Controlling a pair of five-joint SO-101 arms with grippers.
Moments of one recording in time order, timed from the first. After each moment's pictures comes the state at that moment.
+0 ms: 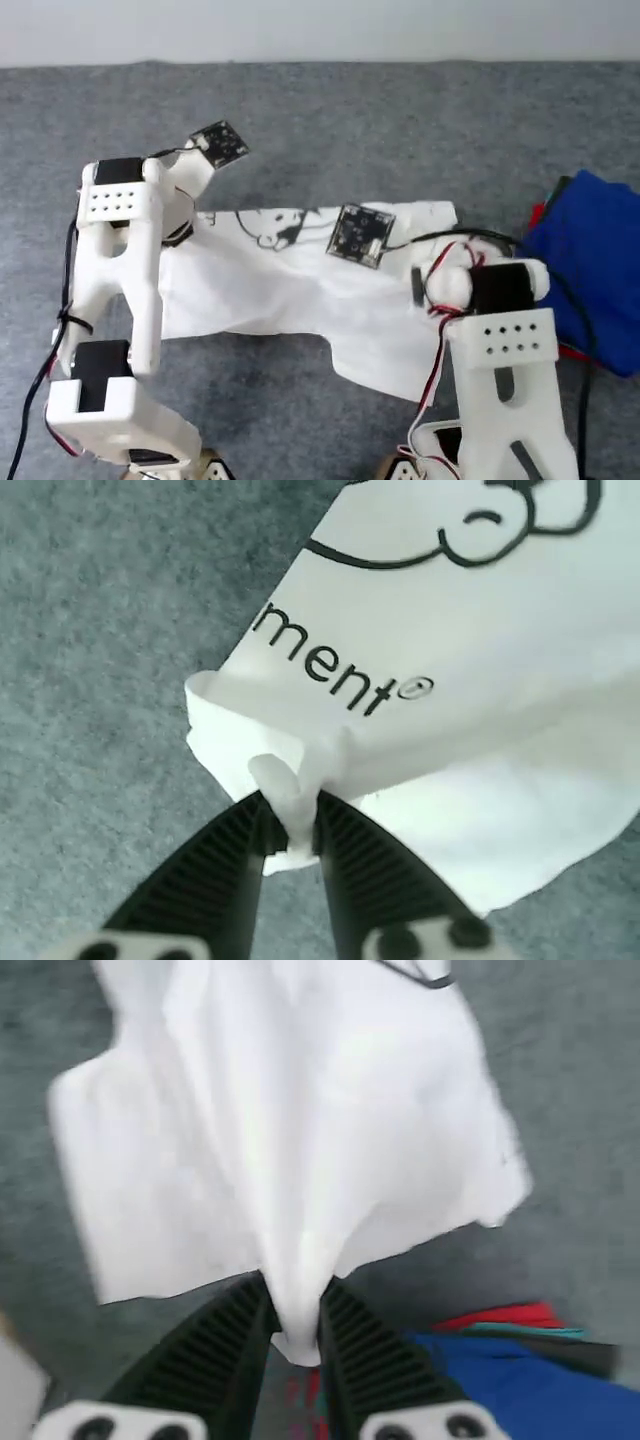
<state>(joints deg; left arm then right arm) -9.1 7.3 5.1 78.4 -44.7 -10.7 -40.4 29.0 88.6 59.4</state>
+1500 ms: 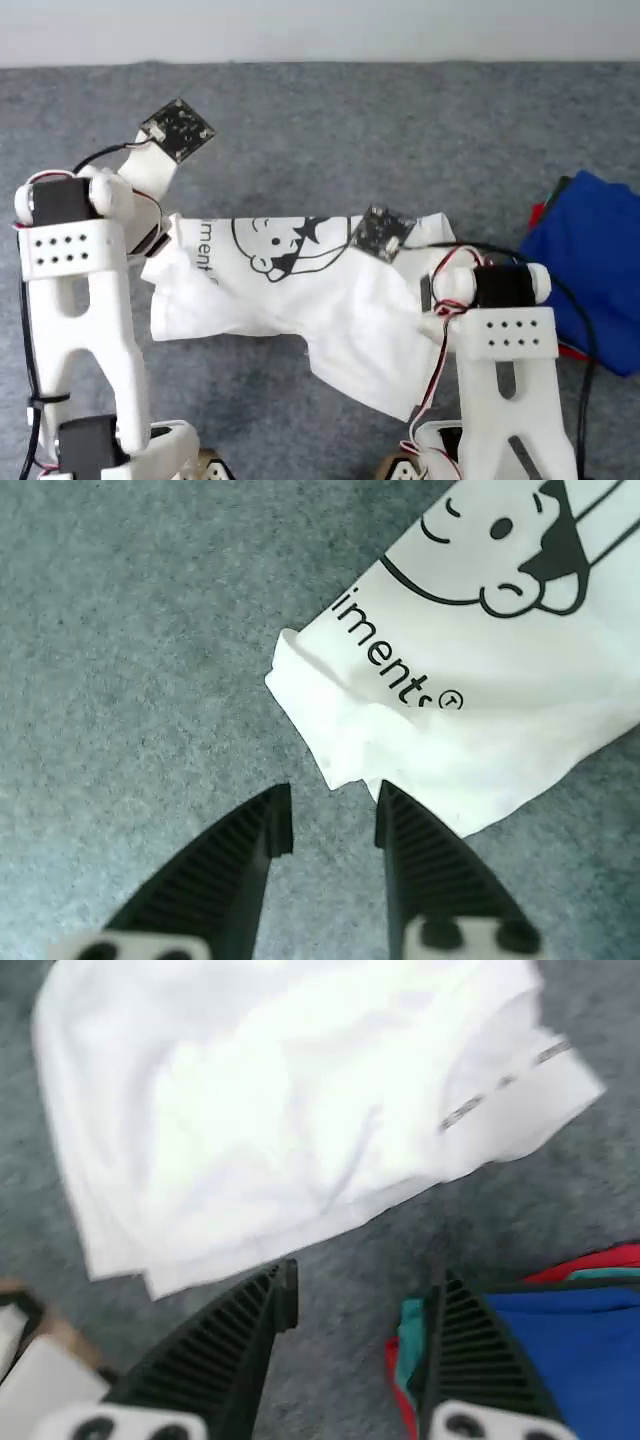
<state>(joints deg) -11.7 -14.8 4.6 90.9 -38.9 -5.6 -37.9 35.3 83.3 51.6</state>
